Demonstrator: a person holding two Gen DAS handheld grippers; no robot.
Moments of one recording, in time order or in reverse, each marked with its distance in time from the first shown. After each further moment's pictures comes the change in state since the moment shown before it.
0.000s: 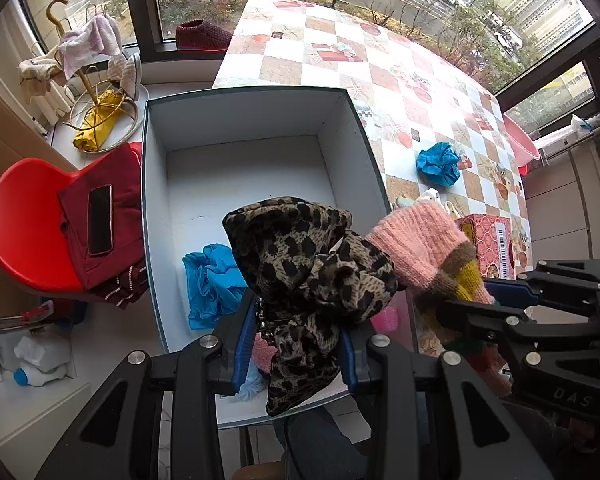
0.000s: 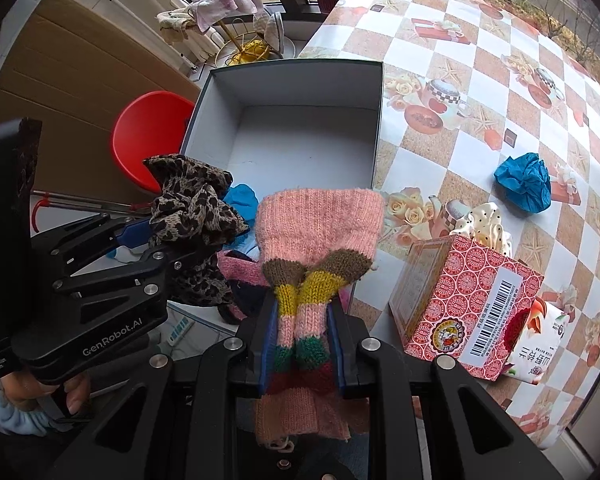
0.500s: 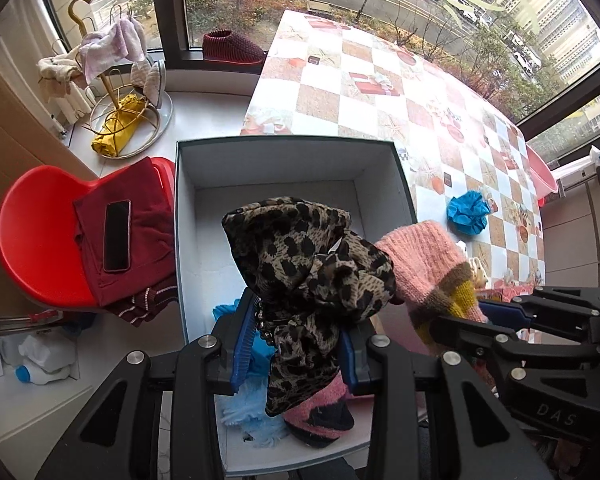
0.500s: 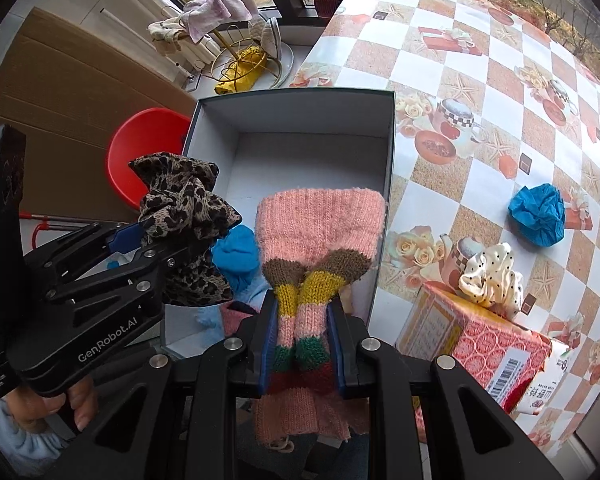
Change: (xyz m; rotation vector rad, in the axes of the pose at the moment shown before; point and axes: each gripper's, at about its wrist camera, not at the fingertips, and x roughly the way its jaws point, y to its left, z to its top) left arm 0.005 0.028 0.049 -0.075 -0.050 0.050; right arm 0.017 -0.004 0.053 0.027 -0.007 0.019
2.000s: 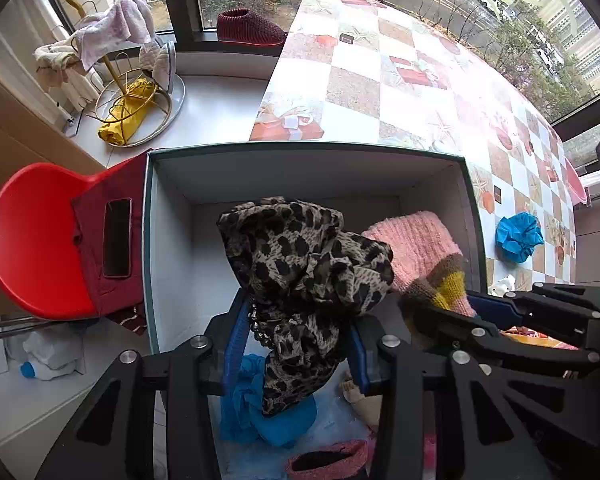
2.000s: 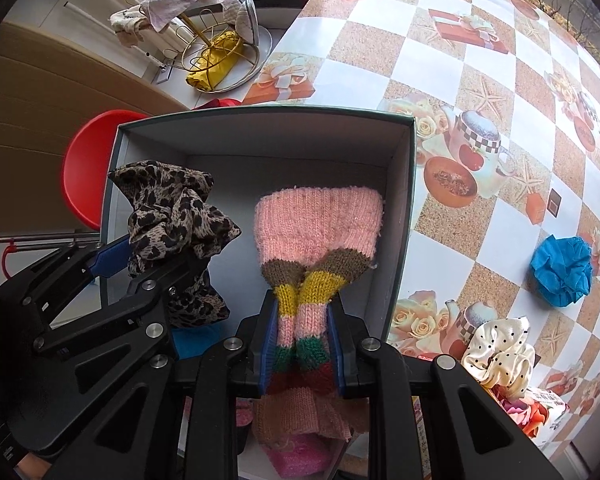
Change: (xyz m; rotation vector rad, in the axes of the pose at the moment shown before) left arm 0.069 0.012 0.036 -0.033 0.065 0.071; right arm 0.073 -0.023 0.067 0.016 0.066 -0.057
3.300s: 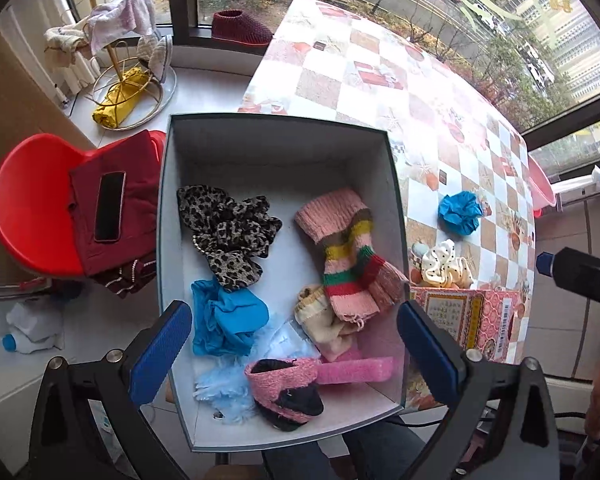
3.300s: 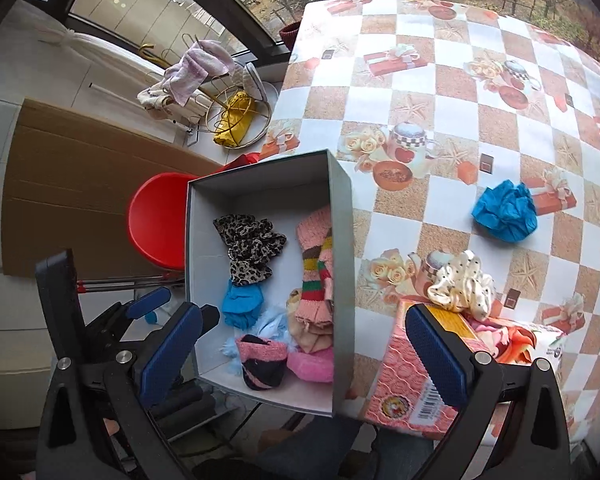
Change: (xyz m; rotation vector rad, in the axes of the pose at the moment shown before) left arm -0.070 -0.018 -0.049 -0.021 0.006 -0.100; right arm -0.128 -0.058 -0.066 0.182 -0.161 0.189
